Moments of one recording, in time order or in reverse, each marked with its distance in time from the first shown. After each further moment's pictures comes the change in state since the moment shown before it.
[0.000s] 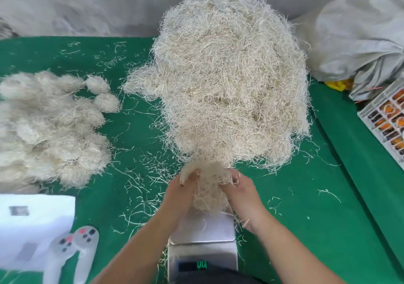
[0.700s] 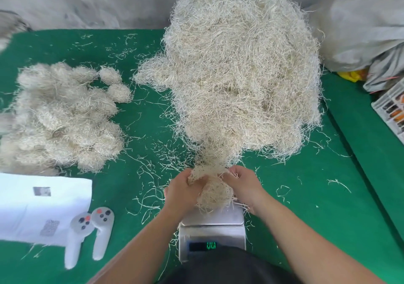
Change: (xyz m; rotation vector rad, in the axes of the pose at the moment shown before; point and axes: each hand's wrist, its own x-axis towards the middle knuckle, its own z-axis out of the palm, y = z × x) left_hand -0.002 -0.048 -0.022 0.479 0.080 0.046; right_hand 0.010 0.028 0.008 -0.217 -0.020 0.157
